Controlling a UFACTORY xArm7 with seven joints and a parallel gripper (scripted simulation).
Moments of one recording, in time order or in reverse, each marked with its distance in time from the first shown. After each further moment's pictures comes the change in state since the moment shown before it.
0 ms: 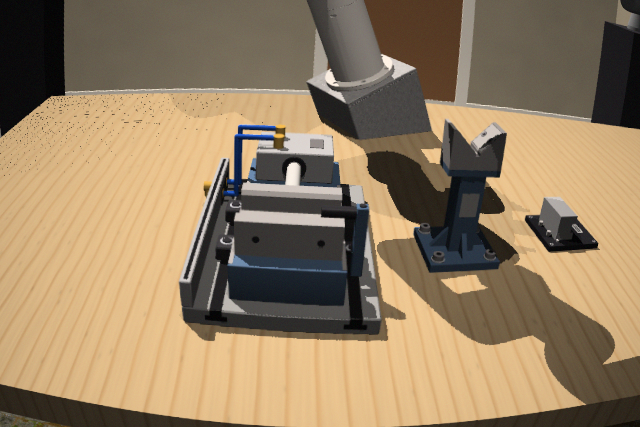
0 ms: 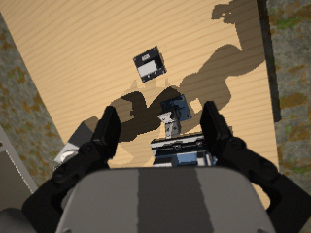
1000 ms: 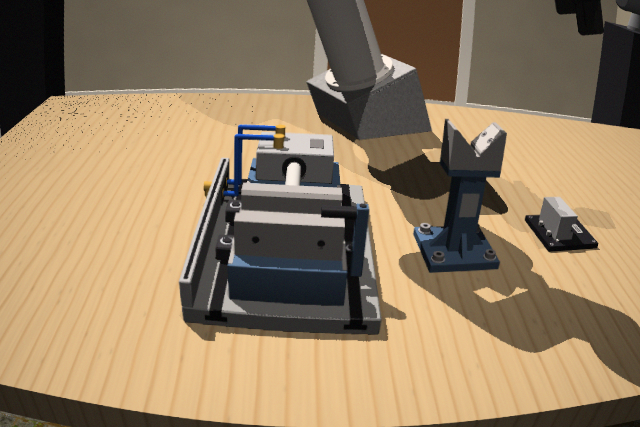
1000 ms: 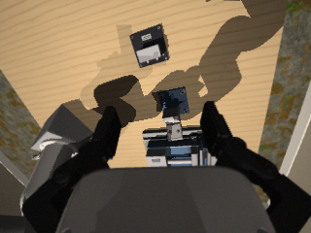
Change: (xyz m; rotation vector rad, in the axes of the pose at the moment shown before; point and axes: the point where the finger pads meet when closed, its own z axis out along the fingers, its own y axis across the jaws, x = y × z) arm 0.002 -0.039 0.064 -0.053 -0.236 -0.157
